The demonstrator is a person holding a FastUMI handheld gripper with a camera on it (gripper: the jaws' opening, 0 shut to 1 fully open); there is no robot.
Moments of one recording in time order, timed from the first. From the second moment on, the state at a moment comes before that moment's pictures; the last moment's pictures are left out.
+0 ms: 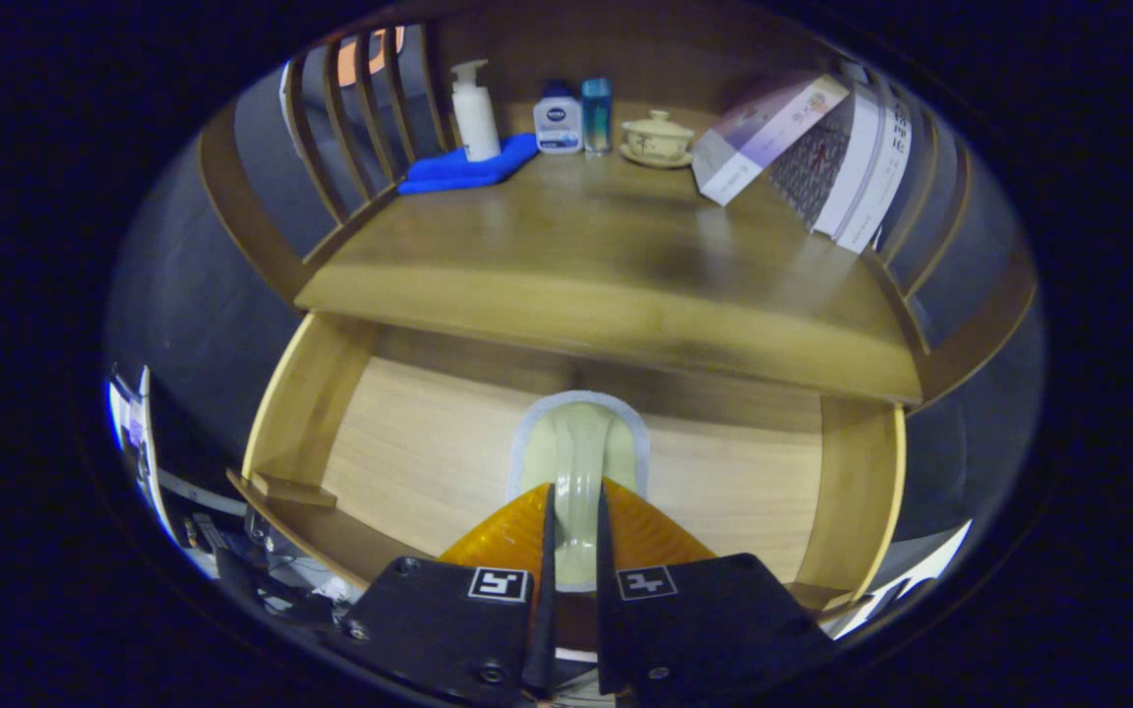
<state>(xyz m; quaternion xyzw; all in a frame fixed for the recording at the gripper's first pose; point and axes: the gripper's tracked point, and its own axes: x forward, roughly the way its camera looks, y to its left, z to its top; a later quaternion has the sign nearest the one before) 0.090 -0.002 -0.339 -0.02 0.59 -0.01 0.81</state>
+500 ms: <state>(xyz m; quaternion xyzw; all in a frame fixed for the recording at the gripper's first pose) 0.162 -0.016 -0.295 -0.04 0.56 -0.03 0.83</state>
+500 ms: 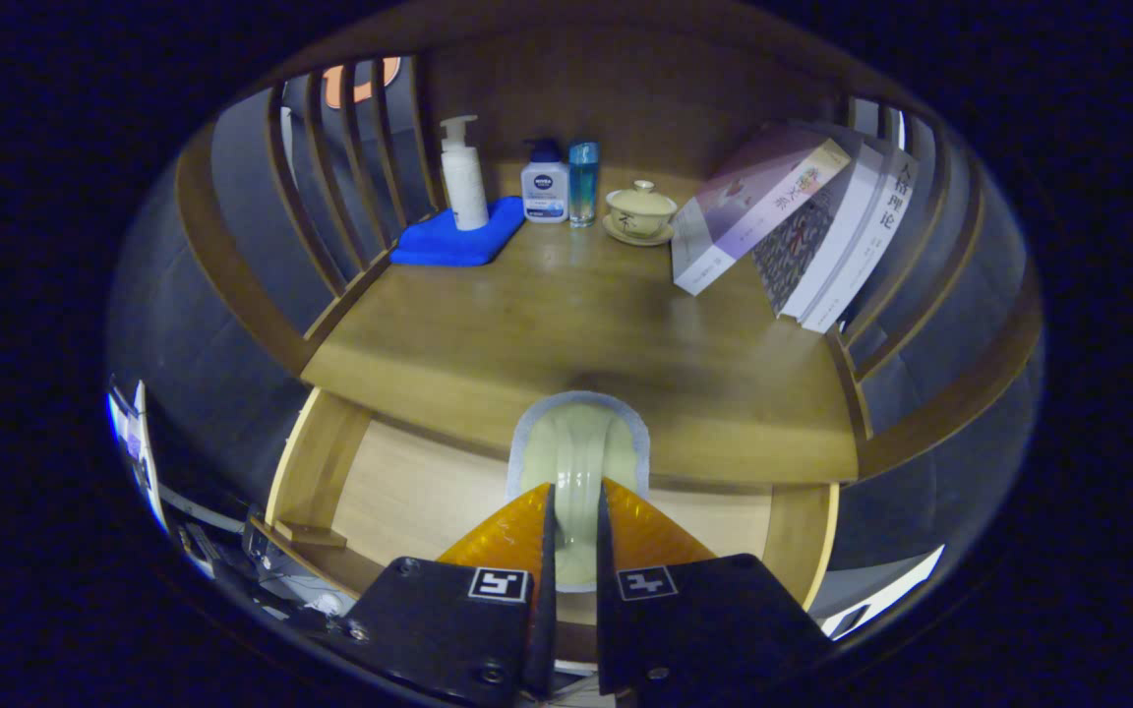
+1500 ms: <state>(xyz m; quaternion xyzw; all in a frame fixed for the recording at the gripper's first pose) 0.274 -0.023 -0.337 -0.06 0.57 -0.05 0.82</state>
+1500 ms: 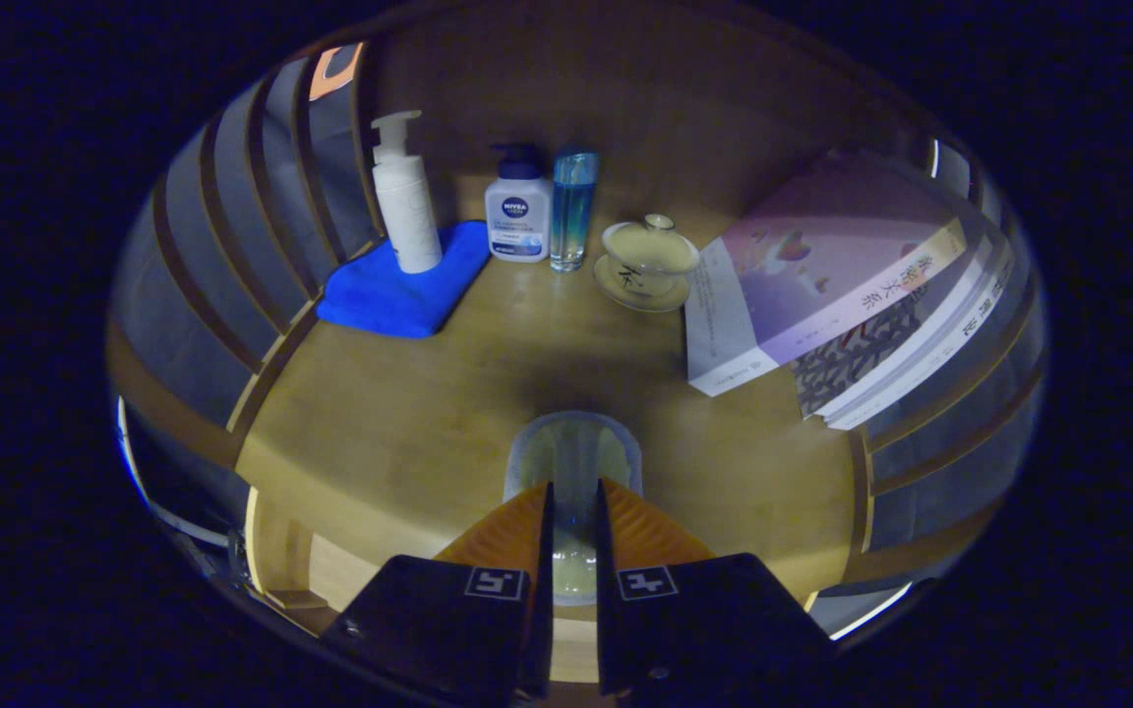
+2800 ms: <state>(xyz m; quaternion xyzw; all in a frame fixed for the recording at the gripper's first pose) 0.125 0.049 -0.208 0.00 0.28 0.02 0.96</state>
